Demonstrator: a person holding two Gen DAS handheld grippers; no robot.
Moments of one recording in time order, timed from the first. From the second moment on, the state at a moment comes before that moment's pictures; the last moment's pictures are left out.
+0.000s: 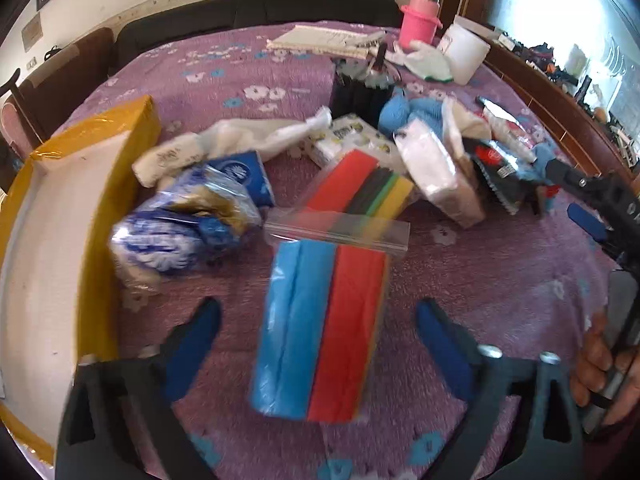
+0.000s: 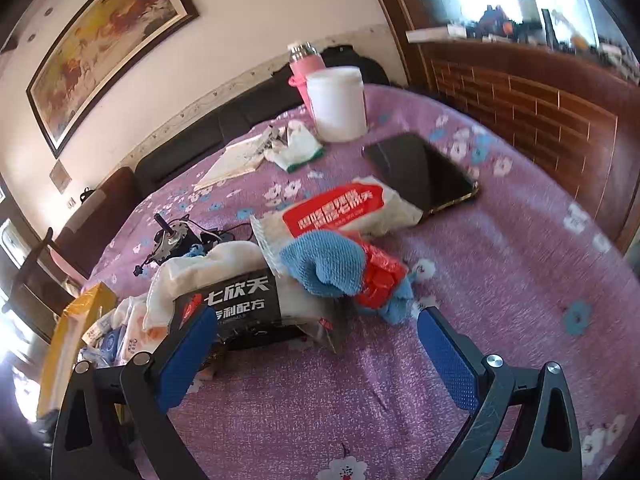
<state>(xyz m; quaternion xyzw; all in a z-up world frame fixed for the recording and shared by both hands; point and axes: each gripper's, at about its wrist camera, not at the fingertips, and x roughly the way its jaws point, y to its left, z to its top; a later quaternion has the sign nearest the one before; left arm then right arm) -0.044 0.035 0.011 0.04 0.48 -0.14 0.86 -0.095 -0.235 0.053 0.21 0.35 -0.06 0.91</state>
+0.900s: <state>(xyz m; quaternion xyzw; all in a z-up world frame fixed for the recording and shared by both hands) -0.076 0.073 0.029 -0.07 0.45 -0.20 0.86 -0.106 -0.283 0.088 0.14 0.37 -0.07 0.92</state>
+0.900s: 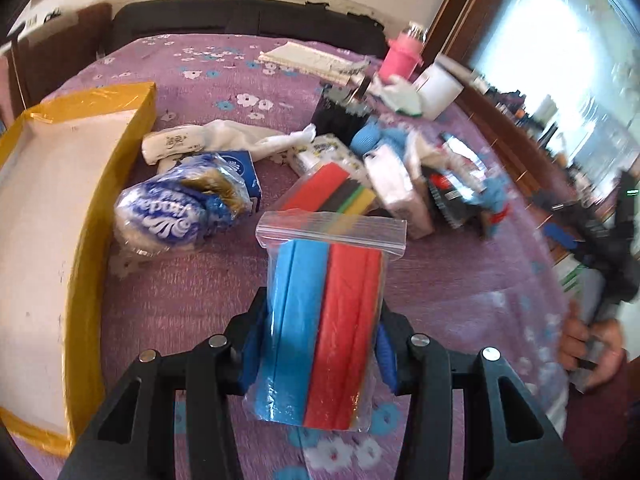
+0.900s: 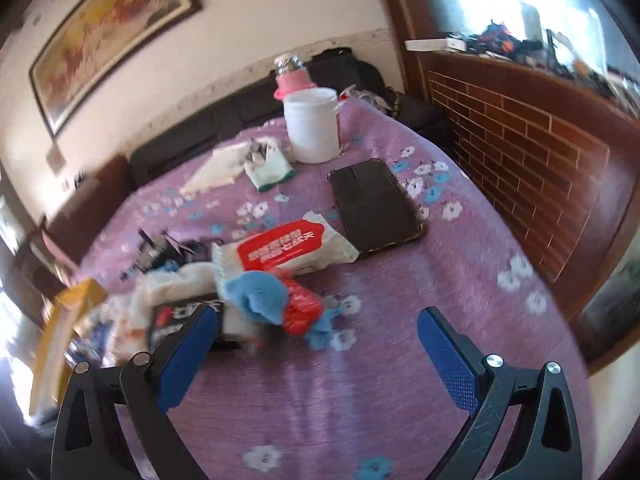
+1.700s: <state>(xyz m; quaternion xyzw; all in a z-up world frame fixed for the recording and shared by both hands) -0.107 0.226 0.090 -0.16 0.39 -0.12 0.90 -0.096 -0.203 0.147 0.11 0.37 0.08 0.92</state>
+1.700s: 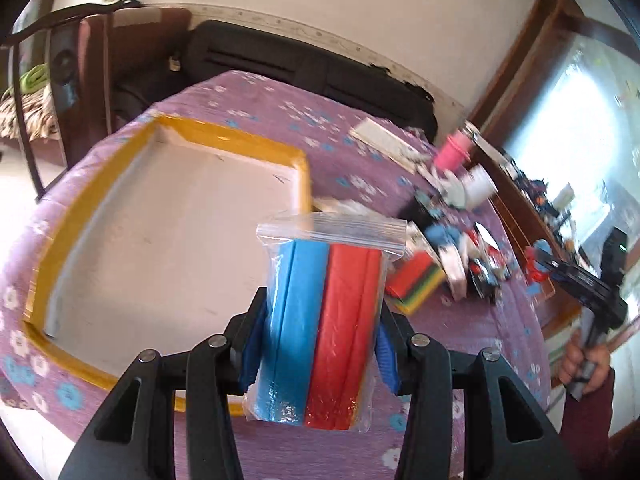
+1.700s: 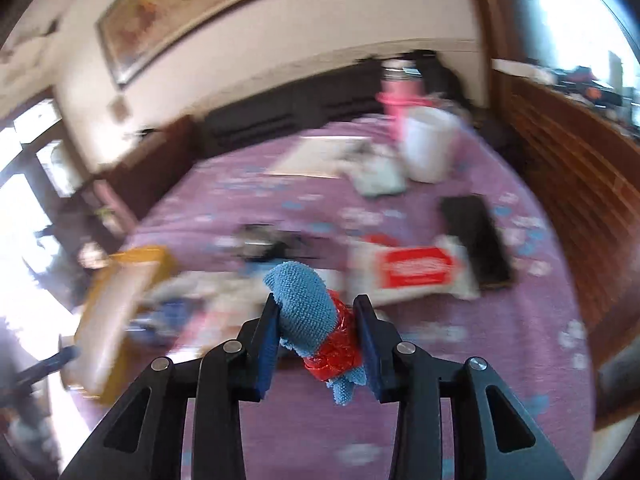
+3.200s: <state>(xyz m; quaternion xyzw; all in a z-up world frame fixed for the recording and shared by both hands) -0.078 0.265 0.086 -0.23 0.40 -0.13 0.88 0.039 0.041 0.064 0.00 0.51 0.17 0.84</state>
